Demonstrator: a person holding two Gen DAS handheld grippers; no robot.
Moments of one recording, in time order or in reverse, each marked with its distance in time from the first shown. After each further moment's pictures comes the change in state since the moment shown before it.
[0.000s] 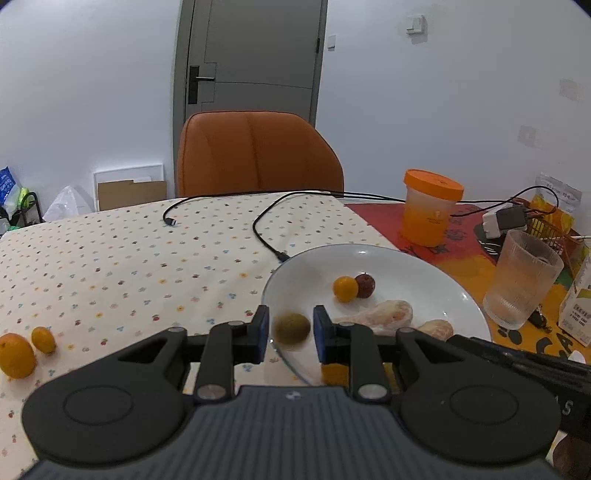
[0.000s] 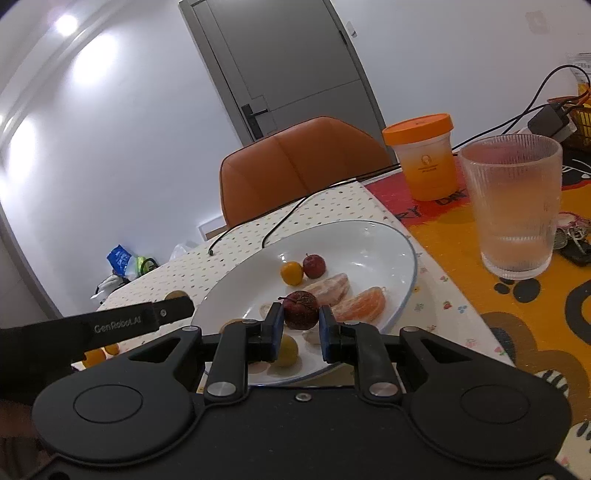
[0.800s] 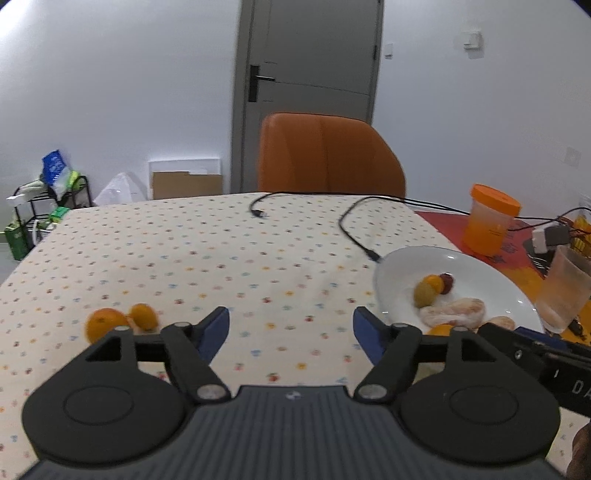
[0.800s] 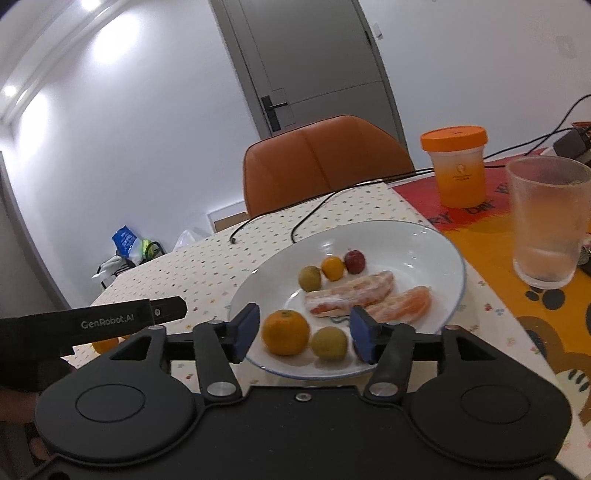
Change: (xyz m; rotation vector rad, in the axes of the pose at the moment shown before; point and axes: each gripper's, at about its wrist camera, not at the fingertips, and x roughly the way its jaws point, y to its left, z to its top) left arm -0.038 0.070 -0.010 -0.086 -0.005 0.152; right arm 0.003 0.045 -0.004 -0.088 0.014 0.010
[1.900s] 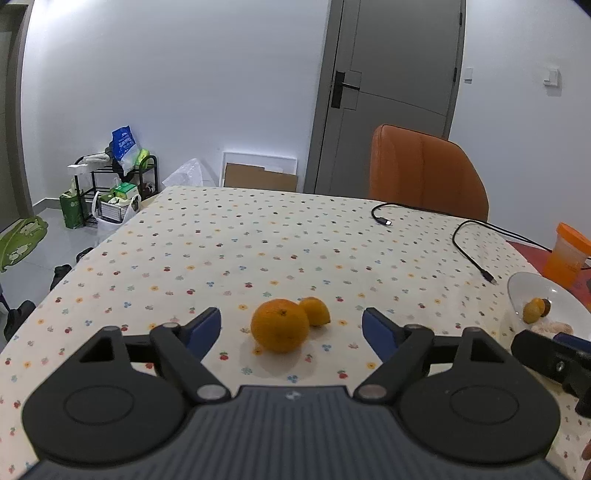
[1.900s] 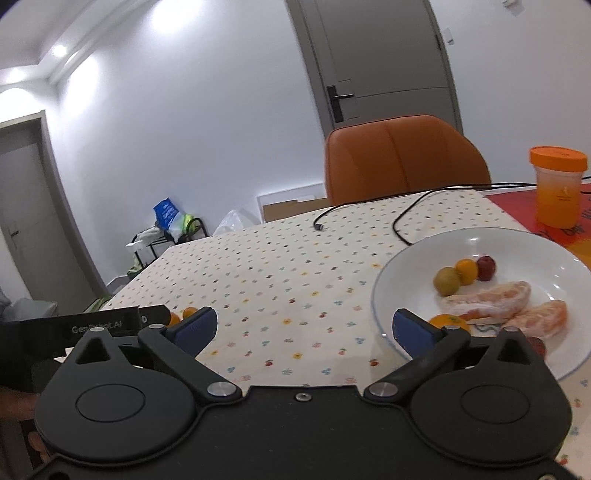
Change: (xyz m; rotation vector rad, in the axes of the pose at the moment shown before) left arm -0.010 0.117 -0.012 -0.143 -0.019 0.156; right arm 0.036 0.100 -0.011 -0.134 0.024 0.111
